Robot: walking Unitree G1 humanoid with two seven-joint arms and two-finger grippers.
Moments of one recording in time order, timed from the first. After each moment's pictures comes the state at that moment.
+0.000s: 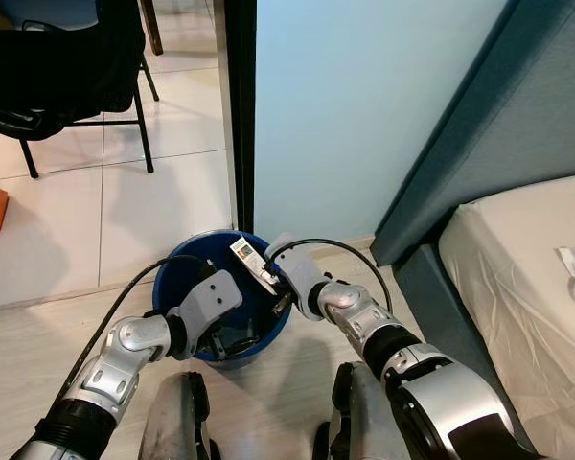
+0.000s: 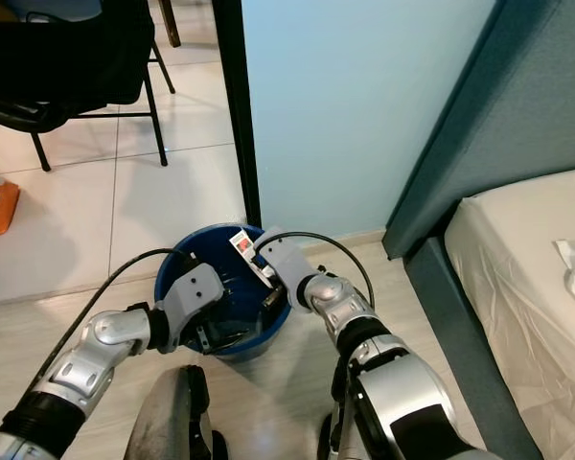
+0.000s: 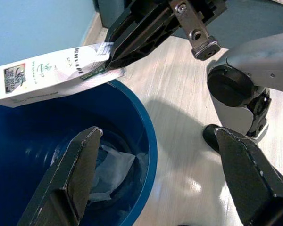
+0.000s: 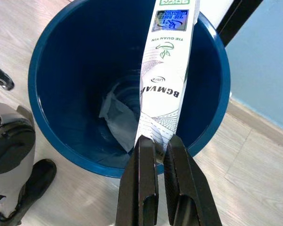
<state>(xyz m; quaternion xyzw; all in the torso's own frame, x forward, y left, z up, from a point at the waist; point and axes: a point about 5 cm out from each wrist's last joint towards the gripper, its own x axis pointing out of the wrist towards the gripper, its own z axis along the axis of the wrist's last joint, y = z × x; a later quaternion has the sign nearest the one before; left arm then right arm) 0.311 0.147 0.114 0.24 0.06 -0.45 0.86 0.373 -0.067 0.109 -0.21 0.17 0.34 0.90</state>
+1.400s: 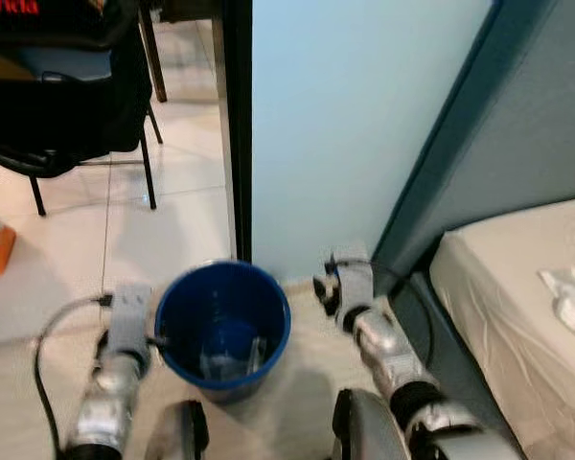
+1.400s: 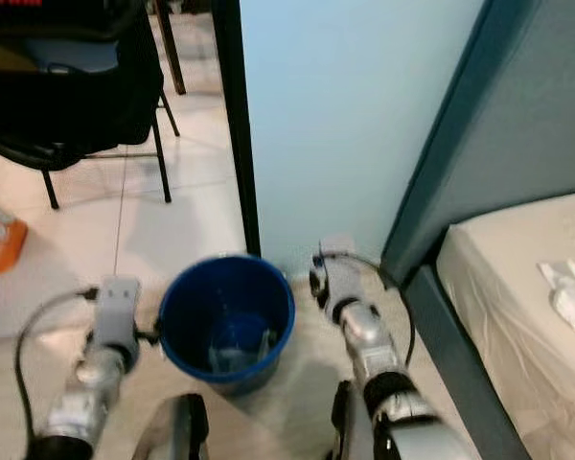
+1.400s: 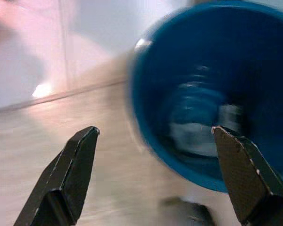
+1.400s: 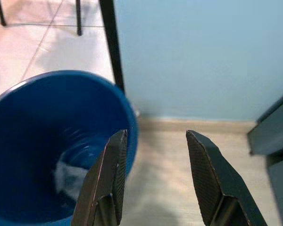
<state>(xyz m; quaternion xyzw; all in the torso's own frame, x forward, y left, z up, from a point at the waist) 0.295 0.198 0.048 0.05 0.18 0.08 0.98 0.345 -0.121 0.068 -0.04 0.10 0.14 0.98</state>
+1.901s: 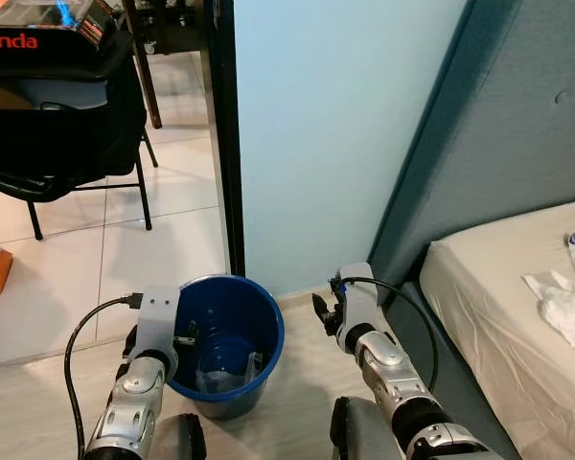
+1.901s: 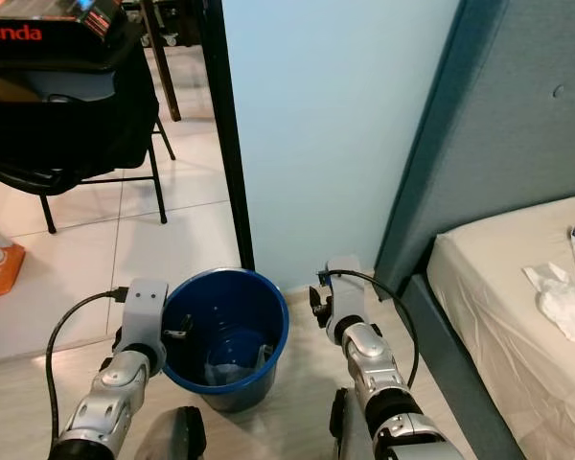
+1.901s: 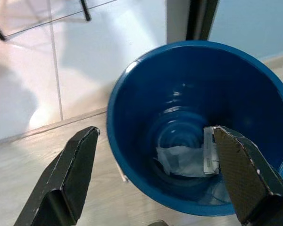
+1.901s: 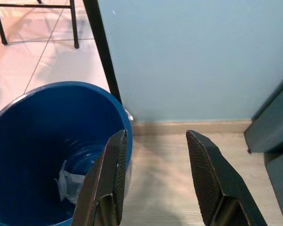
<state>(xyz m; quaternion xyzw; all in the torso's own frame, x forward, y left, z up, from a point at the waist) 0.300 0.185 0.055 0.06 0.15 0.07 0.98 0.339 -0.127 0.060 -0.02 0.11 0.14 0.98</state>
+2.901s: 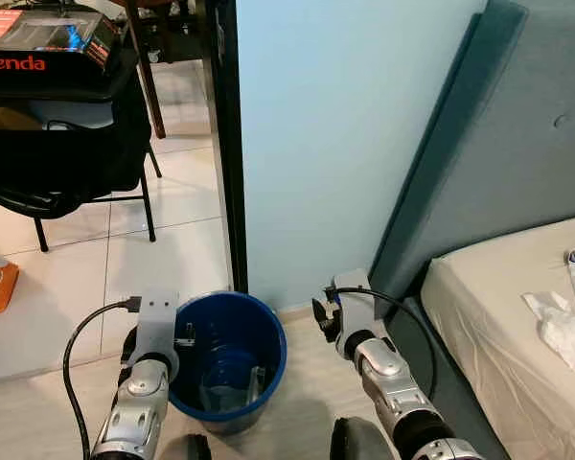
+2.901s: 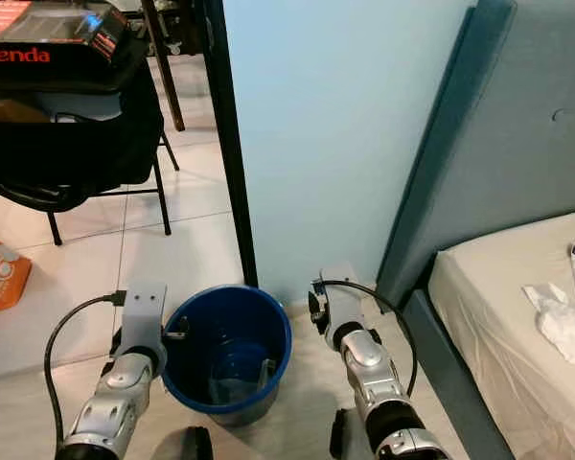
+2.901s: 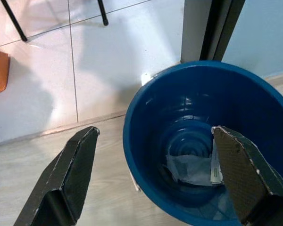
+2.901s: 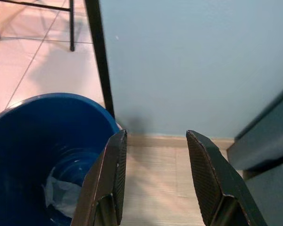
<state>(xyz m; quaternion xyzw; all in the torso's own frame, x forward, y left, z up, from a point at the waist) 0.297 0.183 0.056 0.06 0.16 0.10 0.98 0.331 -0.122 0.058 -0.07 0.10 0.14 0.98</state>
